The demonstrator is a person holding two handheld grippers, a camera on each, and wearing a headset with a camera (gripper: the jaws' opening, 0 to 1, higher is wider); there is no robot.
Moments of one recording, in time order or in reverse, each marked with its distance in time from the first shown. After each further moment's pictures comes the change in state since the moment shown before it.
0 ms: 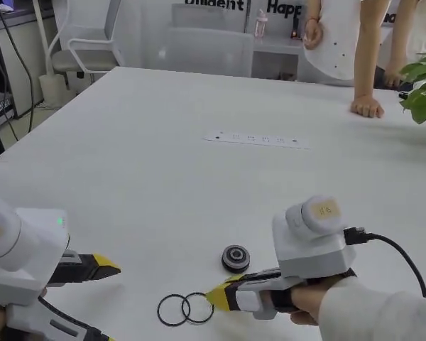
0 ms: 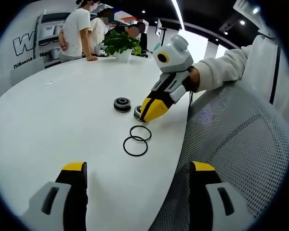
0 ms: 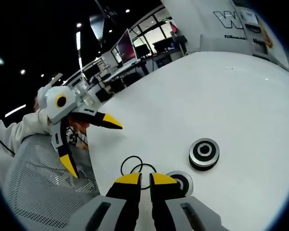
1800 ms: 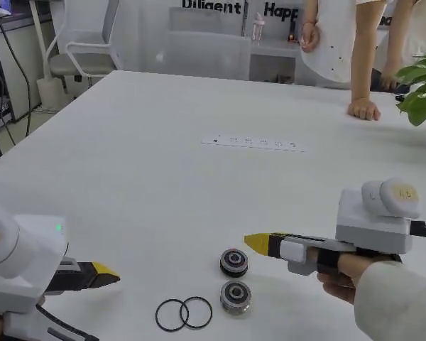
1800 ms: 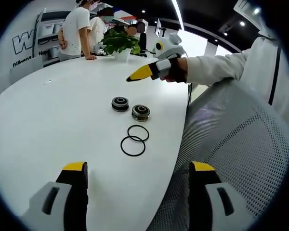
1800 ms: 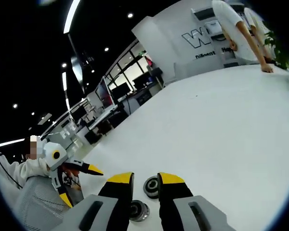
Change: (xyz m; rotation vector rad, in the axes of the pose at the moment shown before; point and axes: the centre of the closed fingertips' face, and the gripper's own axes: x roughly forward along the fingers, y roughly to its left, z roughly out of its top) left arm 0.001 -0.003 0.000 -0.008 0.002 -0.018; right arm -0.063 -0.063 0.059 0.157 -0.354 -0.096
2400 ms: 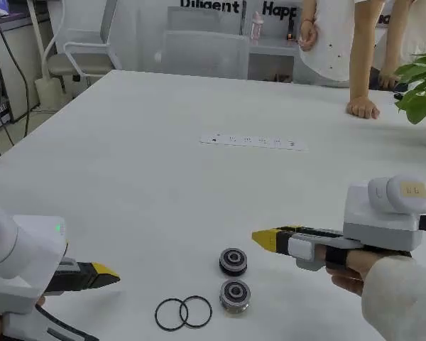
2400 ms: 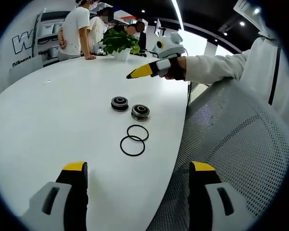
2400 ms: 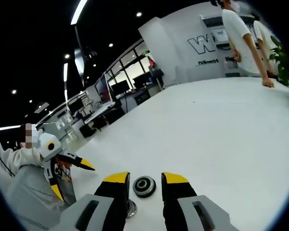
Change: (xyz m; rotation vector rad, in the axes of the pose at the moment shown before) left arm 0.000 -0.001 0.000 0.001 0.003 -0.003; right arm -0.006 -0.010 0.003 -0.110 0.013 -0.046
